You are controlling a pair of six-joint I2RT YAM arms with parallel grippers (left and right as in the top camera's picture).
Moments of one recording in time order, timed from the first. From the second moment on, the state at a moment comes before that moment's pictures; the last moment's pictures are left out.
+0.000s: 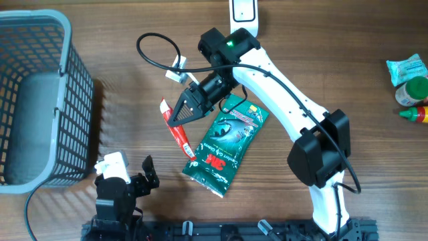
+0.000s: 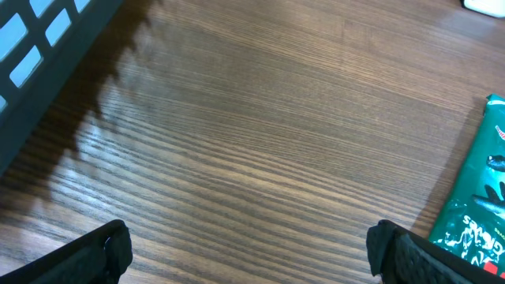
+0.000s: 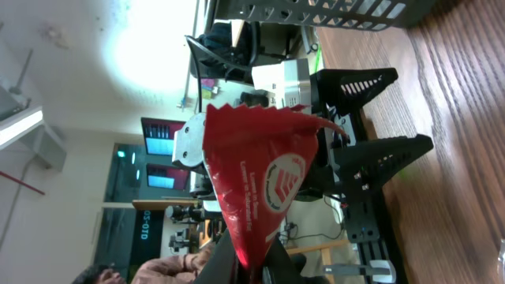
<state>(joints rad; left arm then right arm) -0.11 0.01 0.23 -0.86 -0.13 -0.35 0.63 2.16 2.05 -1.54 -1.34 -0.31</state>
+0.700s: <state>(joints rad) -0.11 0.01 0.23 -0.86 -0.13 -0.35 0.63 2.16 2.05 -1.59 -1.22 -0.13</state>
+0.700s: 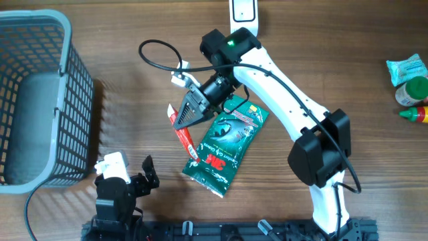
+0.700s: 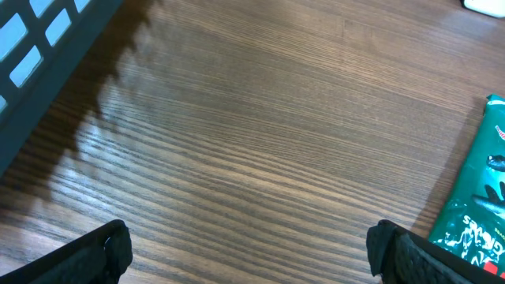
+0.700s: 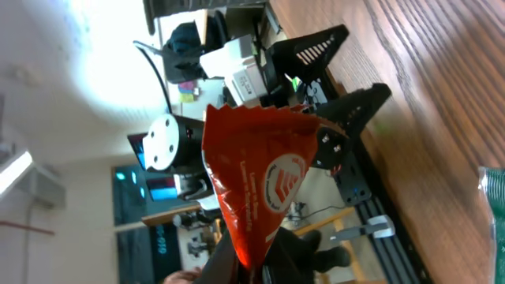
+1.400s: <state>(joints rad) -0.11 0.01 0.23 -0.86 -0.13 -0.35 0.62 2.07 2.04 -1.52 -0.13 0.26</state>
